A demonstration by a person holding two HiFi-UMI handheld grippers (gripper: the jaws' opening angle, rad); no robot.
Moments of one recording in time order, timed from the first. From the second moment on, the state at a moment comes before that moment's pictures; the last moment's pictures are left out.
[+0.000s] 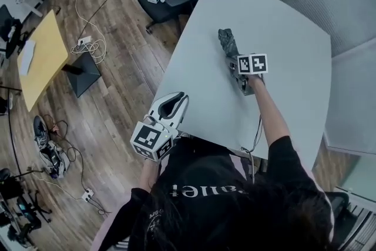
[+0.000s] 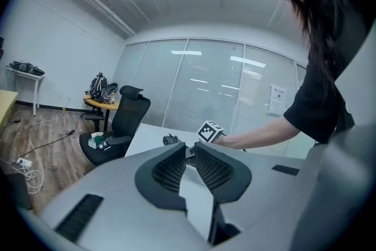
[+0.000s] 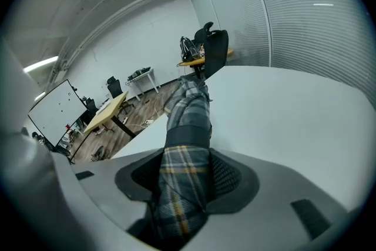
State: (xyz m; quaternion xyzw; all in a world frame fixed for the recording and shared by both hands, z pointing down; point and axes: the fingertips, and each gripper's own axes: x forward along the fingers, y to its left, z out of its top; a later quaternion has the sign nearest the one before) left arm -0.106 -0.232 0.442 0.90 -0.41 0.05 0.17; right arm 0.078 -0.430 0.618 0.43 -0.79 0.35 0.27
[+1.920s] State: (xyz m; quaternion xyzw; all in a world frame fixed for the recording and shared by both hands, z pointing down) left arm -0.070 -0.216 0.449 0.91 -0.37 0.07 0.18; right arm 0.163 -0.317 0.528 0.52 -0.80 0.29 0.08
